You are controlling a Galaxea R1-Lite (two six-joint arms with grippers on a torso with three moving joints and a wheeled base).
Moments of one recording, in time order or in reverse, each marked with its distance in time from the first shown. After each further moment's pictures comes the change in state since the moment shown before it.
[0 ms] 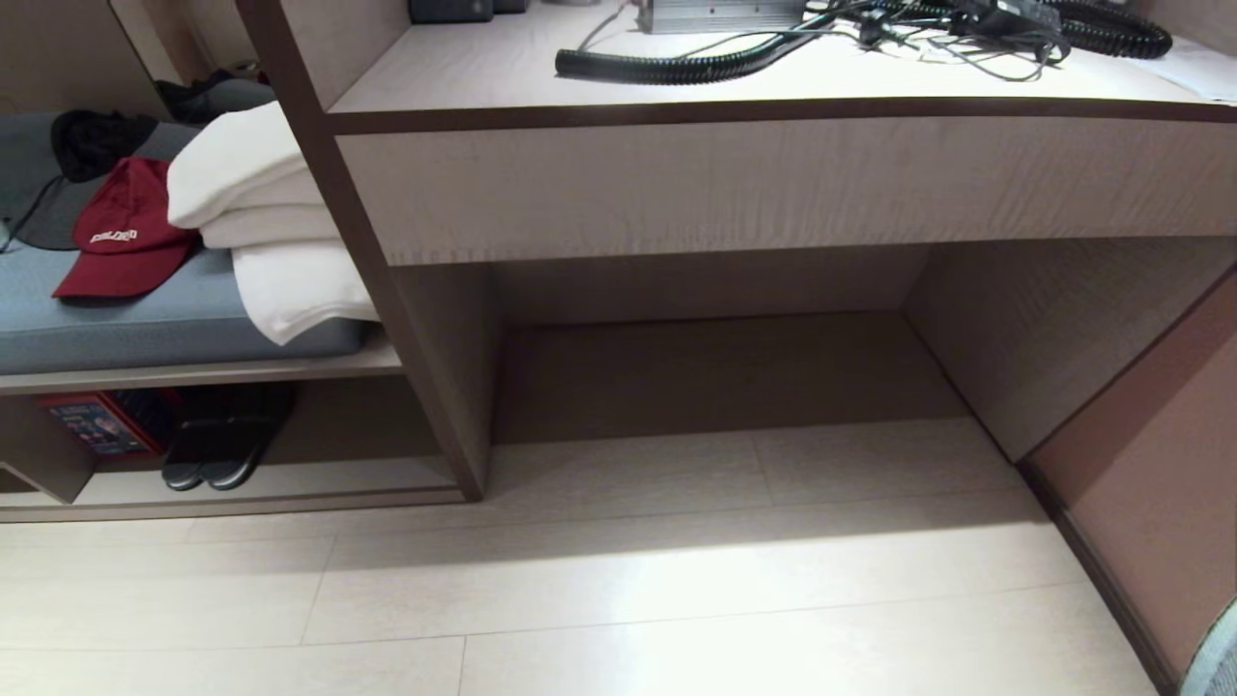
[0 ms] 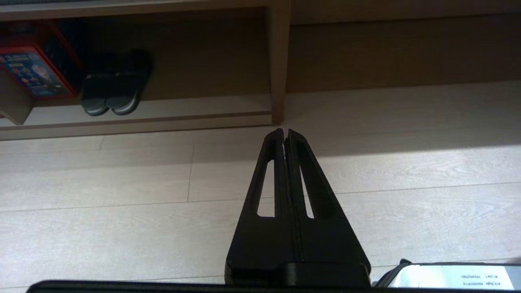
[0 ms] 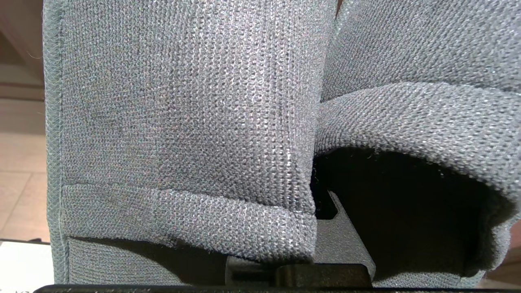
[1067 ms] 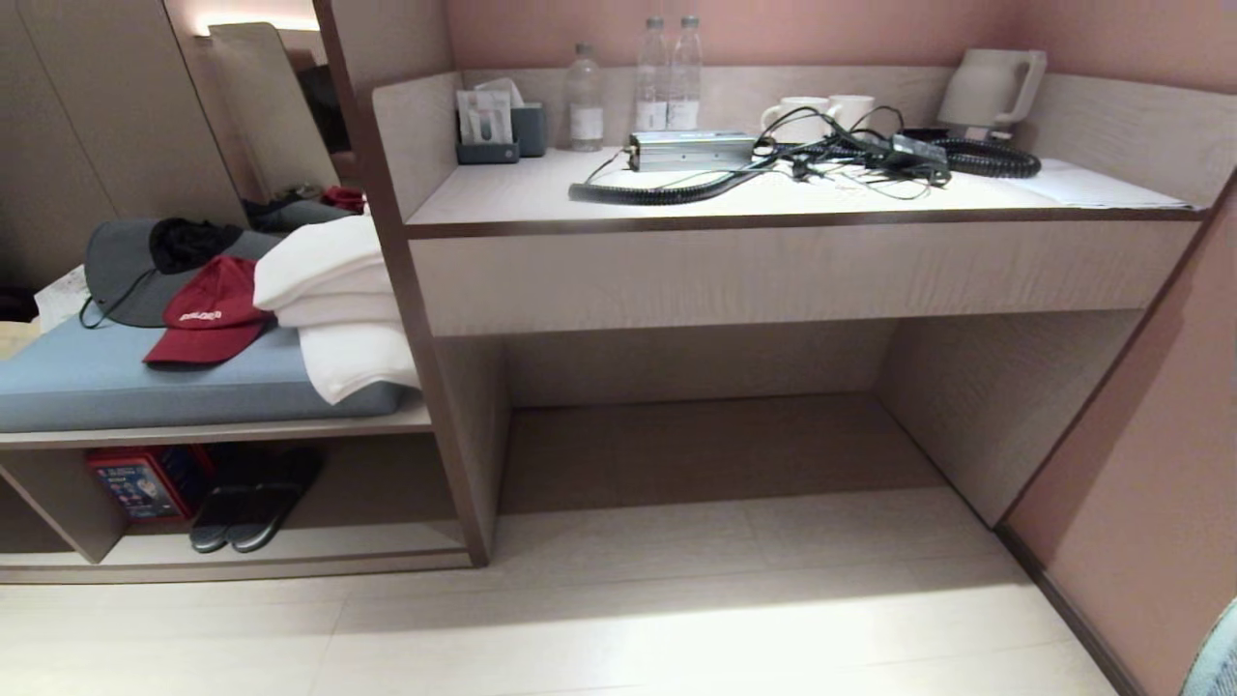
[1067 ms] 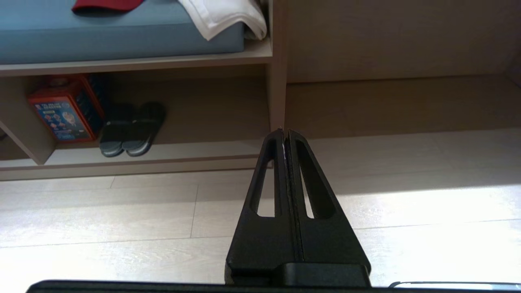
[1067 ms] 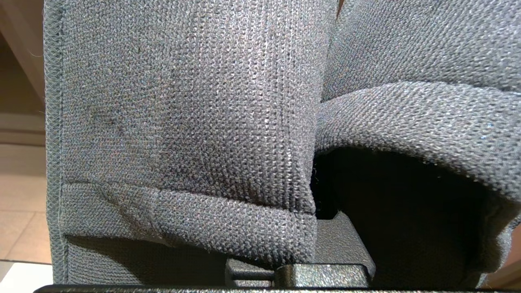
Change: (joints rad) left arm 0.000 0.000 0.000 0.000 0.000 0.000; right arm 0.000 0.000 0.000 0.000 0.000 0.000
